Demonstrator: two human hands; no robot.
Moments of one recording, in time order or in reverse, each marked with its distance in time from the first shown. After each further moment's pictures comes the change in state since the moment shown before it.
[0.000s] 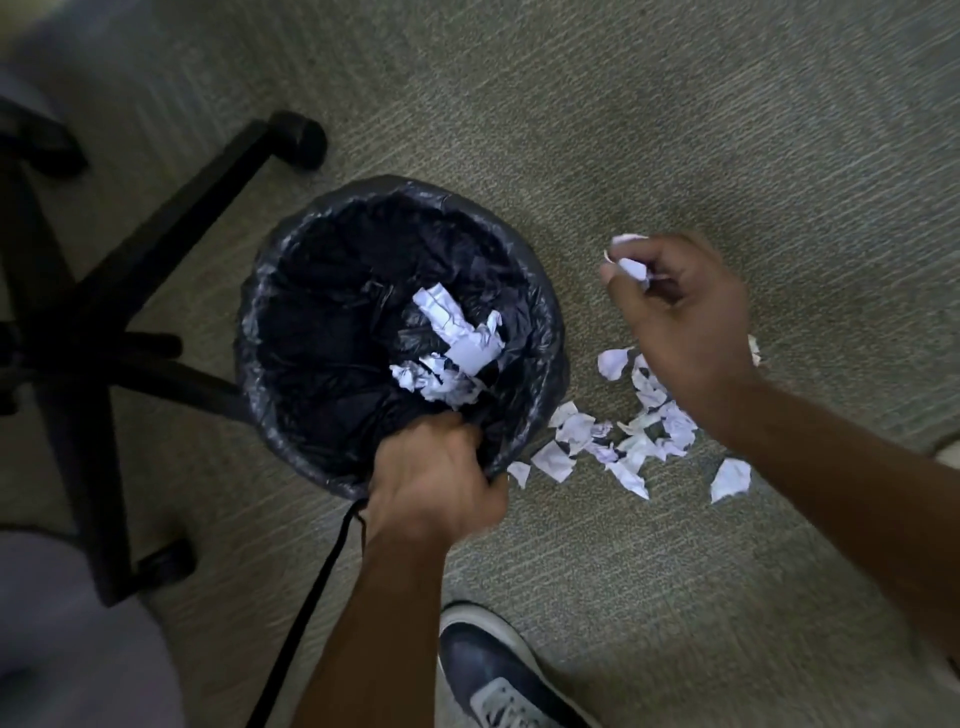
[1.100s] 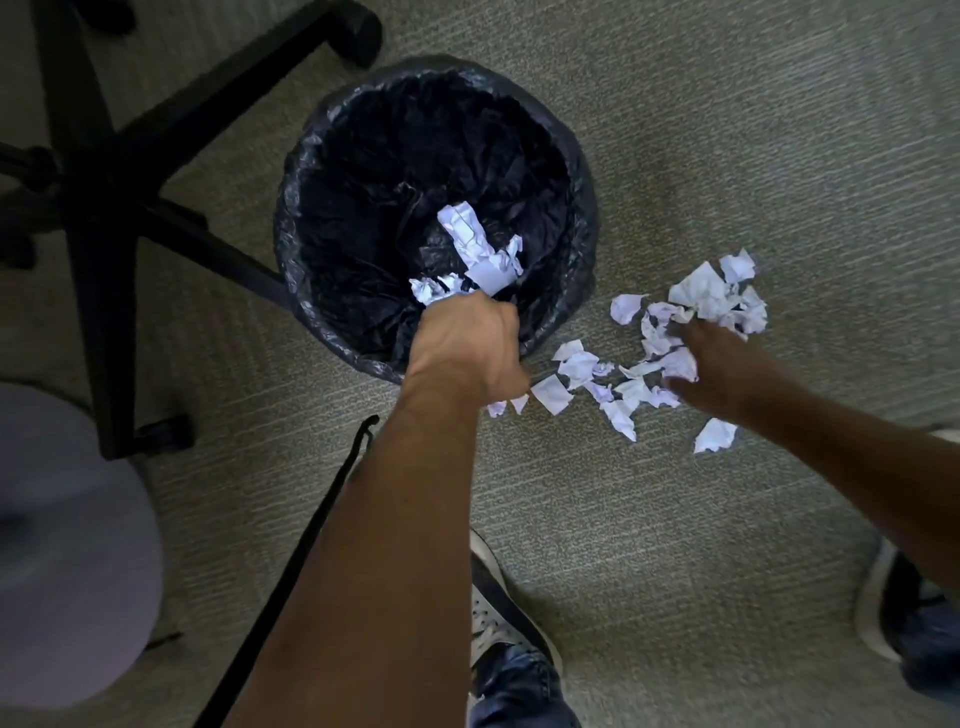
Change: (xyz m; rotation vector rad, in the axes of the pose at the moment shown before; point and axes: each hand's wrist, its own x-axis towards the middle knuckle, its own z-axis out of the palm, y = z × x) left_hand 0.006 0.020 -0.013 0.078 -0.128 0.029; right_hand -0.069 0.088 -0.052 -0.883 -0.861 0.179
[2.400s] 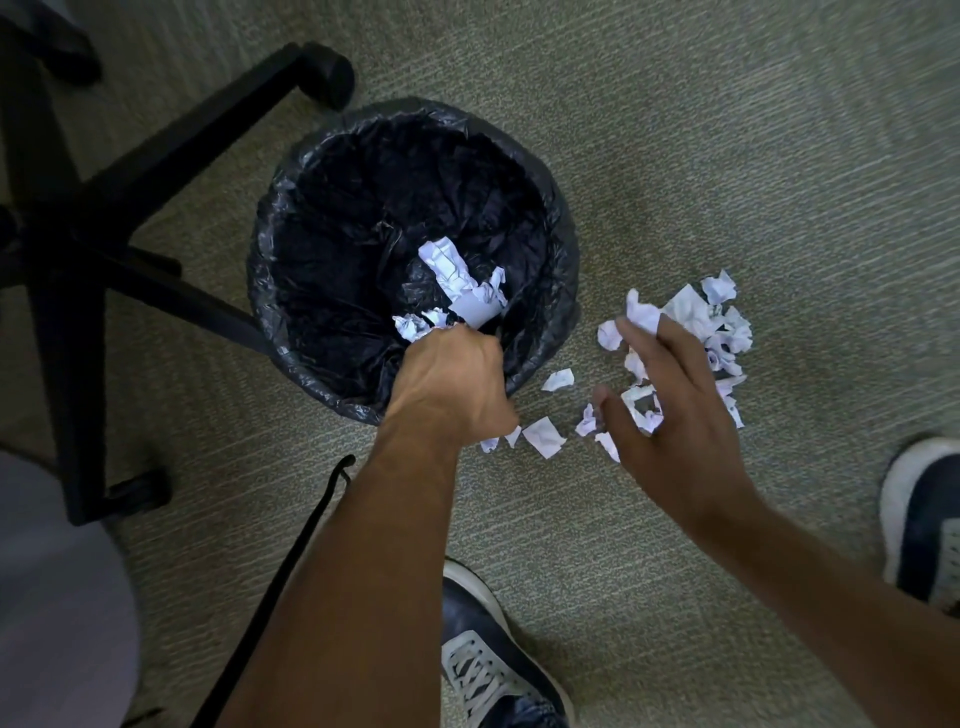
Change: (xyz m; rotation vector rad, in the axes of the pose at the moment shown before) left_hand -0.001 -0.003 -0.011 -0.137 -0.049 -0.026; right_hand -0.065 -0.099 -0.008 0.527 0.655 -0.174
